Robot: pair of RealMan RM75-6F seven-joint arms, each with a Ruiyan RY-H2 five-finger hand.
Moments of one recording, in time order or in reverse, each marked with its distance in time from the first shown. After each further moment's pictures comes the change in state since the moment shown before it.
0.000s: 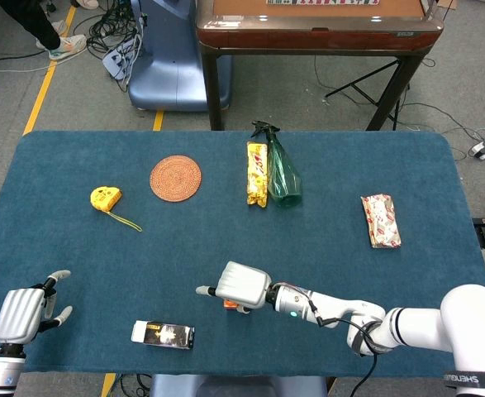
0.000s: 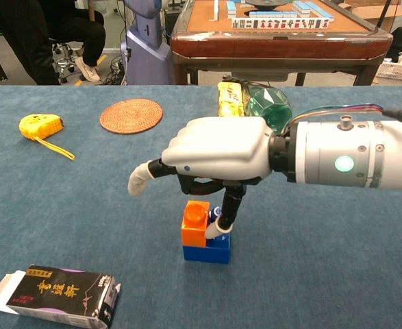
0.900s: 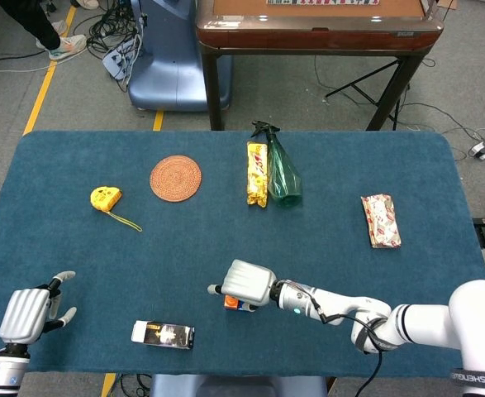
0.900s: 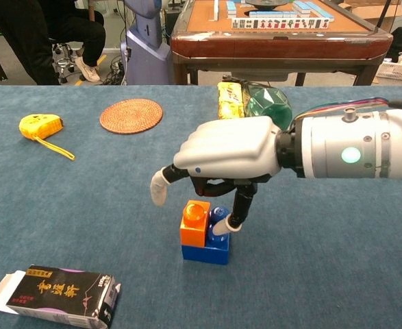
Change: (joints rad) left arm -0.004 -0.005 0.006 -0.010 0.005 -0.010 0.014; right arm 0.035 0.061 -0.006 -0.054 0.065 -0.100 -0.027
